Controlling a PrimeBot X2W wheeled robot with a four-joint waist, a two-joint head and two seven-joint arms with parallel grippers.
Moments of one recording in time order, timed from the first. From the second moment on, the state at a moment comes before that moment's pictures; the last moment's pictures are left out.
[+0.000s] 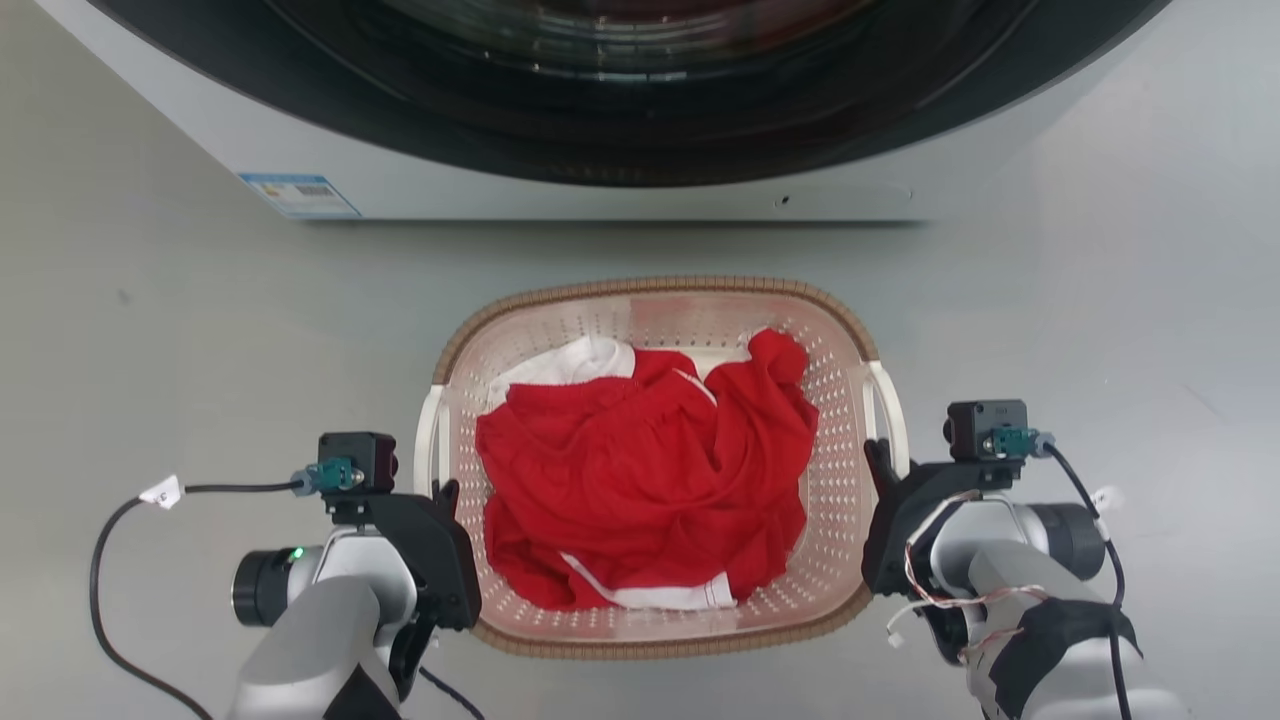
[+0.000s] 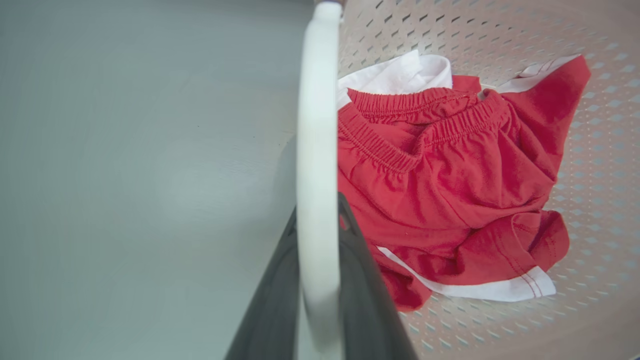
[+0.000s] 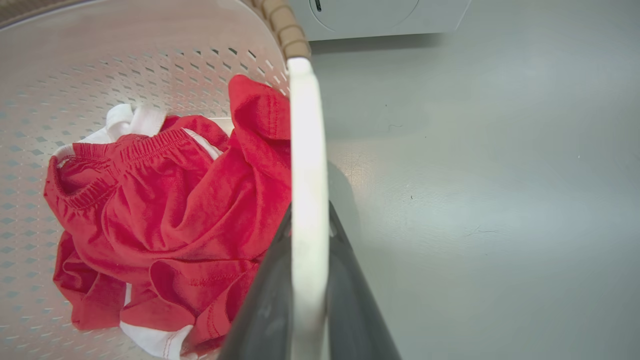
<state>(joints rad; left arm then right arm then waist) -0.81 0.01 -0.32 1.28 -0.50 -0.12 -0.04 -0.84 -0.04 0.56 1.18 0.59 0.02 -0.07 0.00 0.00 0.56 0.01</state>
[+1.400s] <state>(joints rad) -0.51 0.00 -0.39 1.29 -0.62 -0.13 0.18 -0.56 -0.03 0.65 1.24 0.75 0.06 0.12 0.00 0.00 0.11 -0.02</state>
